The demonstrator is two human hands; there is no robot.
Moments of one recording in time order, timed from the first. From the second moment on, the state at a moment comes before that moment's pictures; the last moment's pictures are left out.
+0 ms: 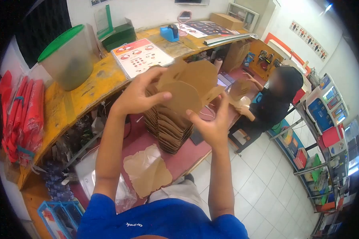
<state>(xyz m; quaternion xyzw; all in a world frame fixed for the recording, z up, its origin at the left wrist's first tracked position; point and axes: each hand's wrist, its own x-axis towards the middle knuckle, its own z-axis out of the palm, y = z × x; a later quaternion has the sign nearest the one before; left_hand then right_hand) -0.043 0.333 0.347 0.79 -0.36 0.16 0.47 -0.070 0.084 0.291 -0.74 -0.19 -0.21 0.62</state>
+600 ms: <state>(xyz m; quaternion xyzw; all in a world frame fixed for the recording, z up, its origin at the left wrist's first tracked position) -0.042 0.323 0.318 0.76 -0.31 0.10 0.57 -0.072 0.089 0.287 -0.74 -0.19 -0.17 0.63</state>
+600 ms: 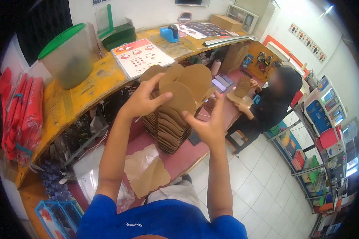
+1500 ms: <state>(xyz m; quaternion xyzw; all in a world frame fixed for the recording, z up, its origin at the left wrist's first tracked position) -0.054 0.324 0.333 0.86 -0.37 0.05 0.36 -0.063 0.051 0.284 -0.79 -0.19 -0.01 0.58</state>
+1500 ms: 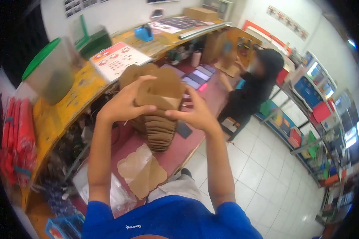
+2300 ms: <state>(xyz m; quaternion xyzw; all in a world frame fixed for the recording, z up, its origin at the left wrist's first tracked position) -0.069 0.312 0.311 0.88 -0.25 0.10 0.38 -0.050 0.056 0.287 -0.77 -0.23 0.05 0.59</state>
